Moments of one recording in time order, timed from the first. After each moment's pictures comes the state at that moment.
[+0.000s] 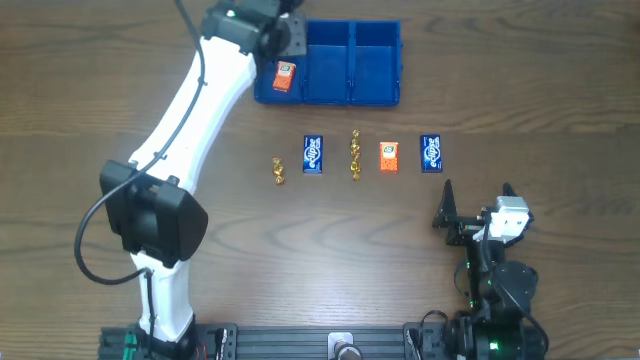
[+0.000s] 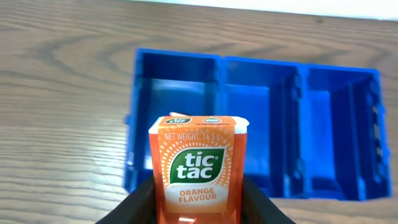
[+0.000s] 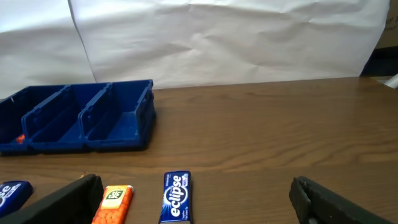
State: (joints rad) left arm -0.41 2.11 2.10 -0.92 -0.14 -0.39; right arm -0.04 0.01 0.01 -0.08 0.00 0.06
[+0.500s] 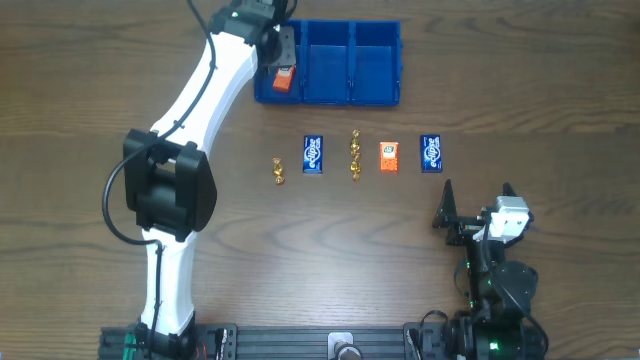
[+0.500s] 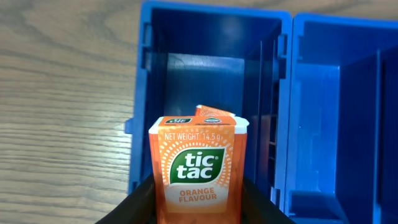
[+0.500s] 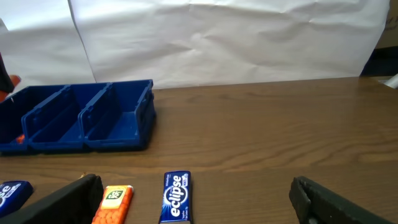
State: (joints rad) left arm -0.35 2.28 2.10 -0.89 -0.12 -0.35; right arm -0.04 0.01 0.01 -0.08 0.00 0.06
